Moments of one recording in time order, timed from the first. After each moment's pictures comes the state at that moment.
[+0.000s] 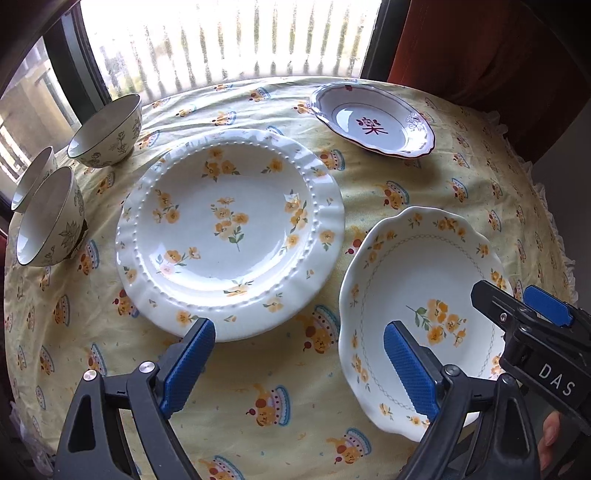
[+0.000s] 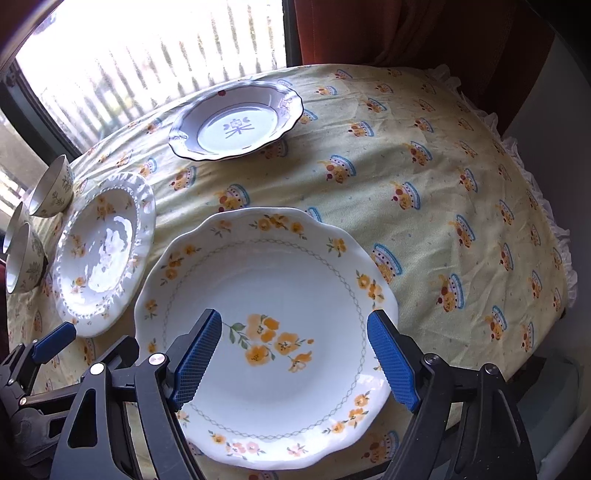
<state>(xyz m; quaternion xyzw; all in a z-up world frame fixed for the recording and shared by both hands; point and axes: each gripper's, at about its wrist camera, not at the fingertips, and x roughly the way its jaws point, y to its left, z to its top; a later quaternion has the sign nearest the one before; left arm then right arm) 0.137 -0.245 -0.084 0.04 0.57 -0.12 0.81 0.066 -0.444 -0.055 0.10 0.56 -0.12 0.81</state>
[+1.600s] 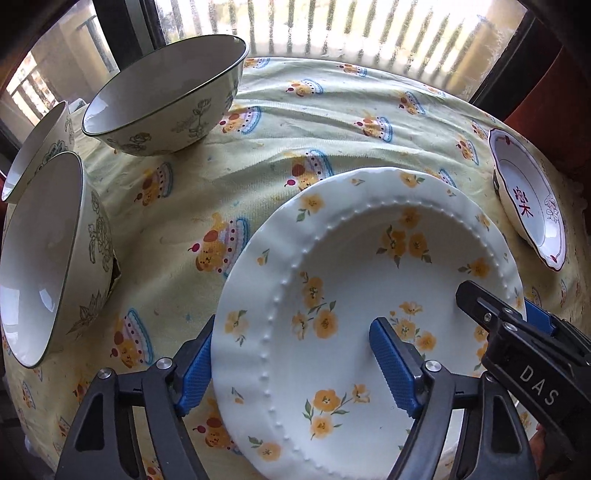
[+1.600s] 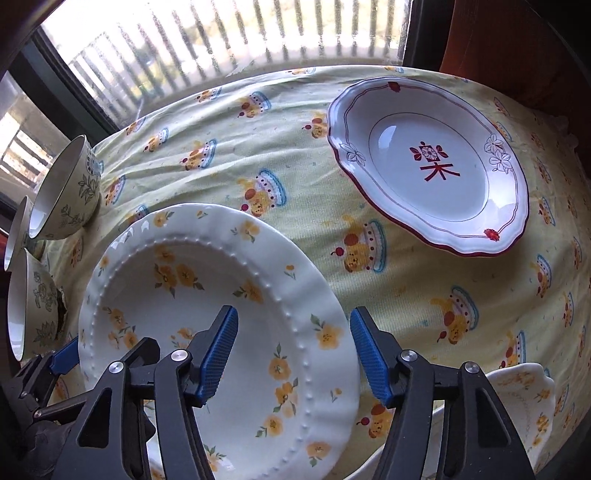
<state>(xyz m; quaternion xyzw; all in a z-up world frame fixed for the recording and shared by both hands) 0.261 -0.148 -0.145 -0.02 0.61 -0.03 0.79 0.239 -0.328 -0.122 0.09 0.60 -0.03 0.80</state>
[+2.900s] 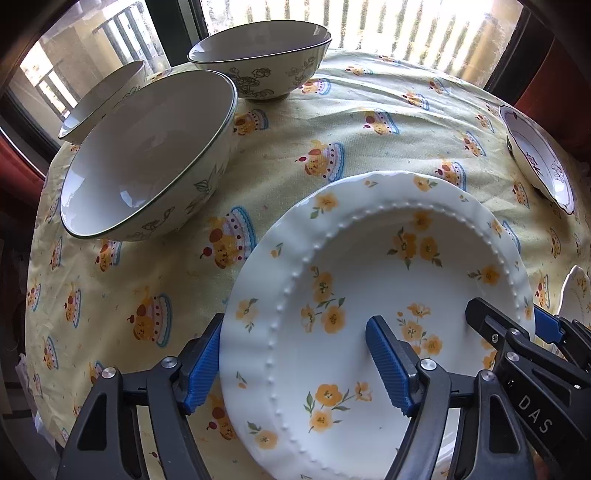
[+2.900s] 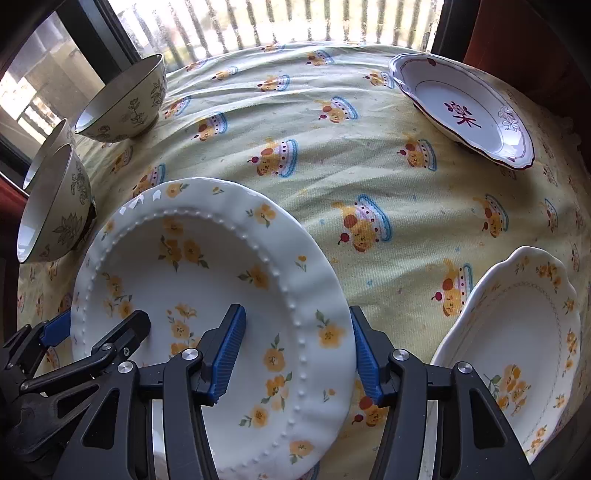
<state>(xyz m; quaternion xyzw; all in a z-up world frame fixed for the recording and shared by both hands) 0.172 -0.091 -0.142 0.01 0.61 0.00 0.79 0.172 -0.253 -0.128 0.06 0.61 0.00 0.79</state>
